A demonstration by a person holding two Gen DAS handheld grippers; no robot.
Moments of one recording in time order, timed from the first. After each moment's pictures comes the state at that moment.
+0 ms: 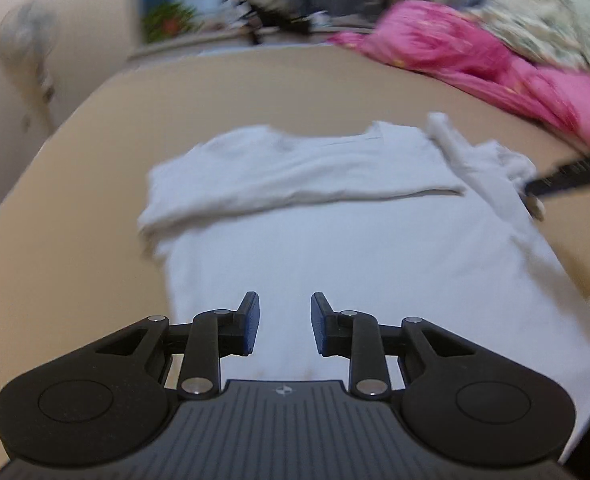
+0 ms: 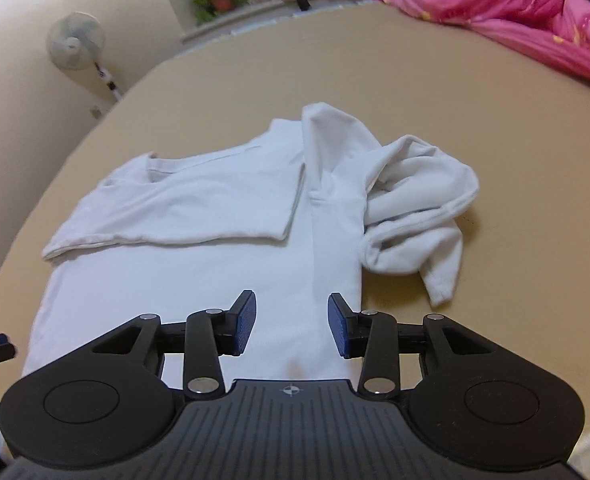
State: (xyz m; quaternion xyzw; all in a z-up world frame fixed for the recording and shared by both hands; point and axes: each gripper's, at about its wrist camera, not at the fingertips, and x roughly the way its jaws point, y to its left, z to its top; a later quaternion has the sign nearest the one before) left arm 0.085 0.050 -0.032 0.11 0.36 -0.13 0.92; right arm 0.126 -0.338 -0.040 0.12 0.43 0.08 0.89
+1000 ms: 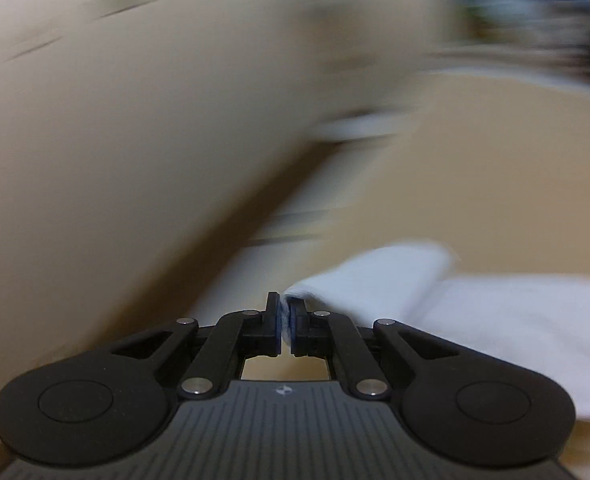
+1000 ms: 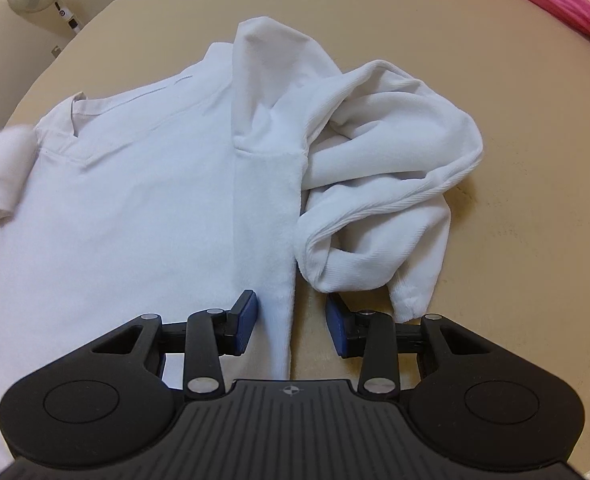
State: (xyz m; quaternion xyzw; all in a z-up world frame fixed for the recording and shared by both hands) left arm 0.270 0.345 -0.035 0.03 0.36 0.40 0.84; right arm 0.162 -0.358 -0.100 0.10 0.53 0.06 0.84
